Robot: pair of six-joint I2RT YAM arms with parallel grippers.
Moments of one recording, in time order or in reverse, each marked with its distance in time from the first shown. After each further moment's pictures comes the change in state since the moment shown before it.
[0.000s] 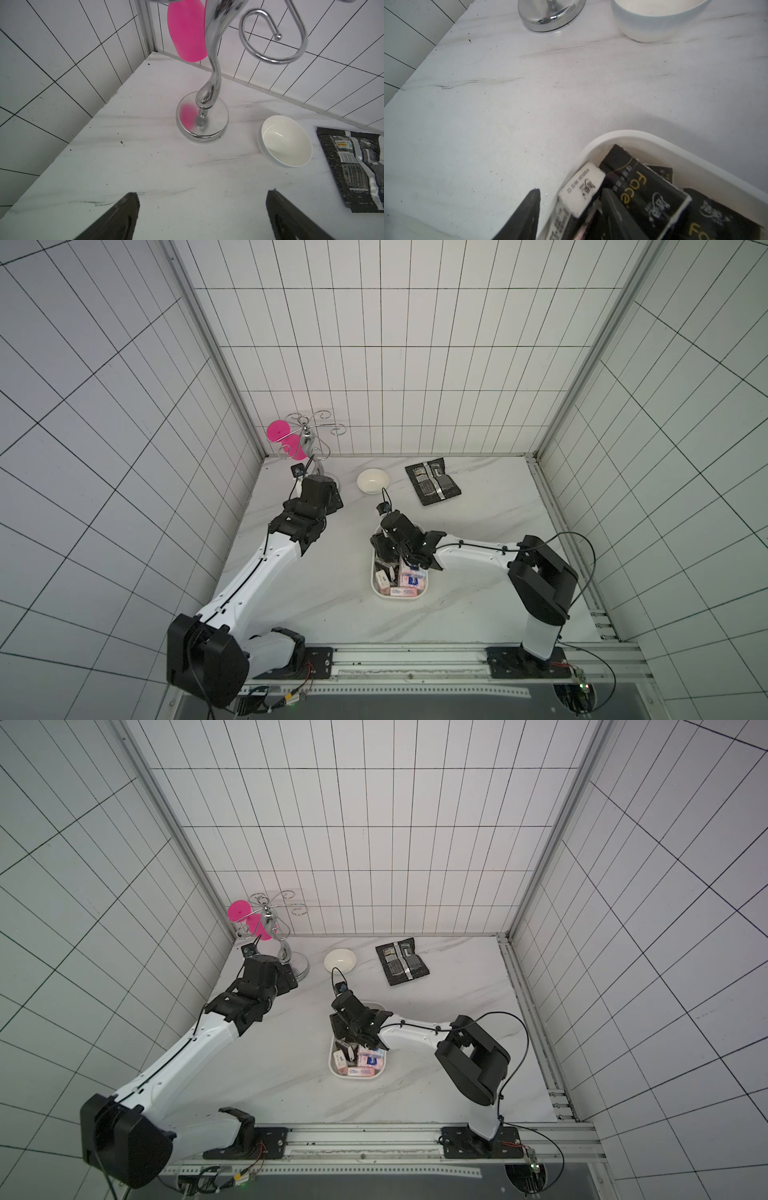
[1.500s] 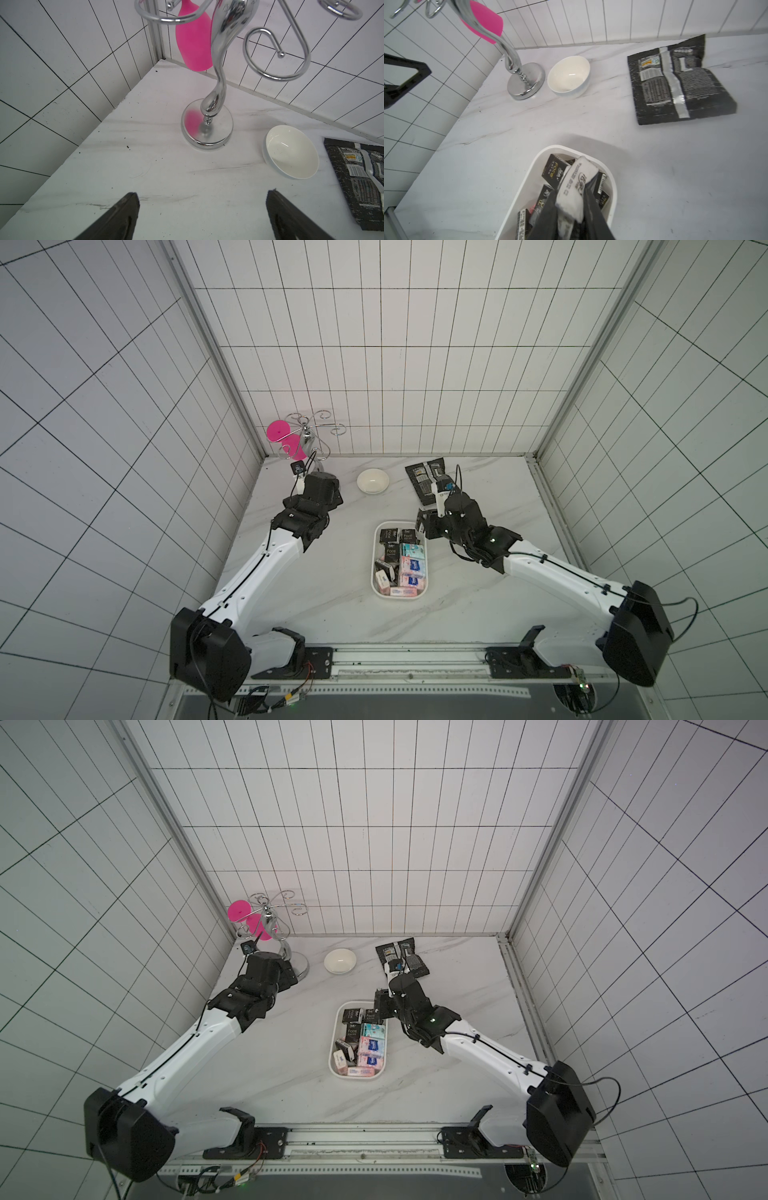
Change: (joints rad) left arm -0.012 0.029 0.032 0.000 -0.065 -0.014; right arm -0.237 -0.550 -0.231 -0.140 -0.001 0.016
